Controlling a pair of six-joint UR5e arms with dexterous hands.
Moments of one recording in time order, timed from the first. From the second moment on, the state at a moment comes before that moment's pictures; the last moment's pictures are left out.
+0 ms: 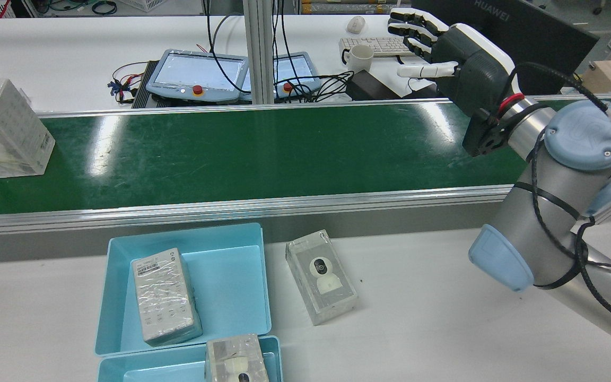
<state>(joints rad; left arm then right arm) -1.82 -1.80 -1.75 0.40 1.93 -0.16 0.96 -1.07 1.98 -3.80 -1.23 -0.30</state>
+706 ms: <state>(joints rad) -1.82 -1.80 -1.75 0.40 1.93 -0.16 0.95 -1.07 1.97 -3.80 -1.23 -0.30</state>
